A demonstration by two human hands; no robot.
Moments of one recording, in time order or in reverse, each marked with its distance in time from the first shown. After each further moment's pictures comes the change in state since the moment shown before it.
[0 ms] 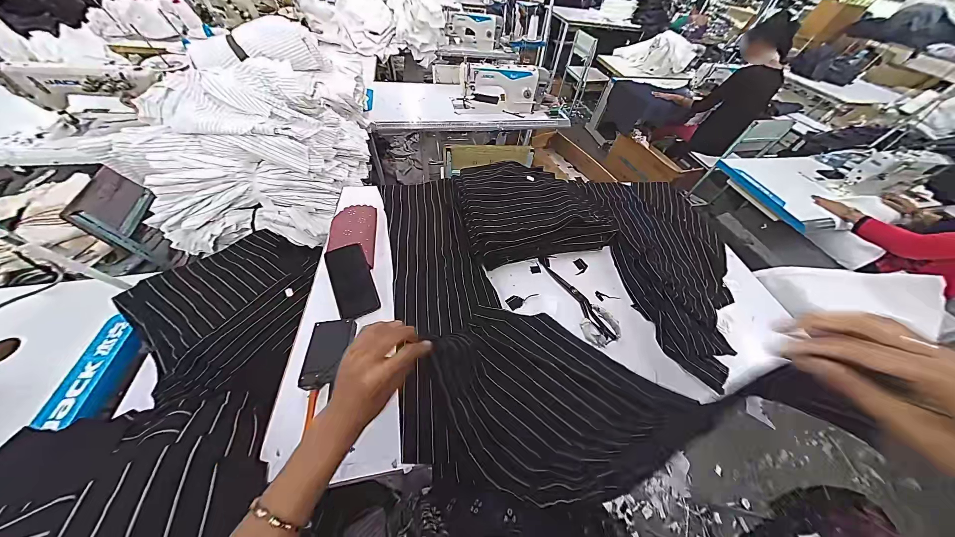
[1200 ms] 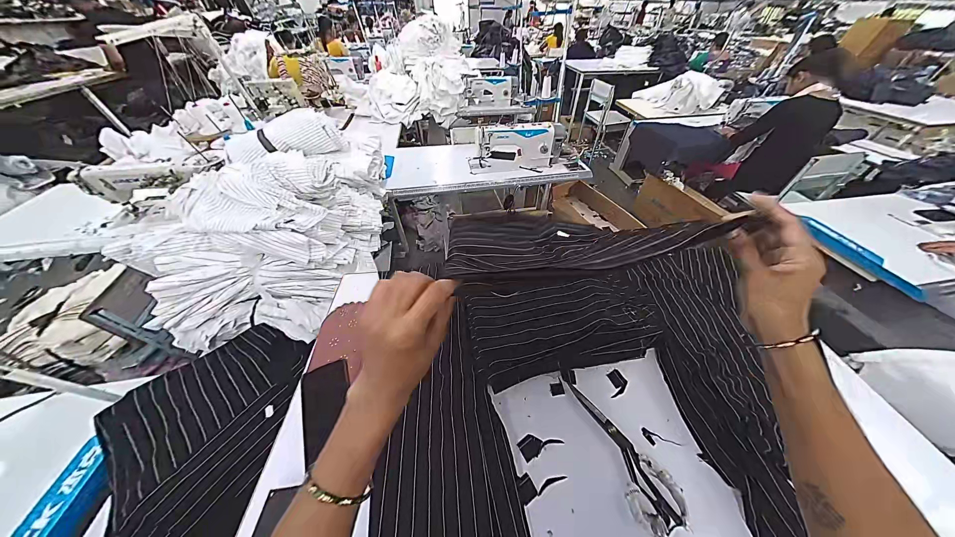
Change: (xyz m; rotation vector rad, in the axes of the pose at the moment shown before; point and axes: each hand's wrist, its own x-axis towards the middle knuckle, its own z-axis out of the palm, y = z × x) left_hand 0.258 -0.082 0.073 0.235 0.255 -0.035; right_hand 0.296 0.180 0.098 0.520 0.760 0.060
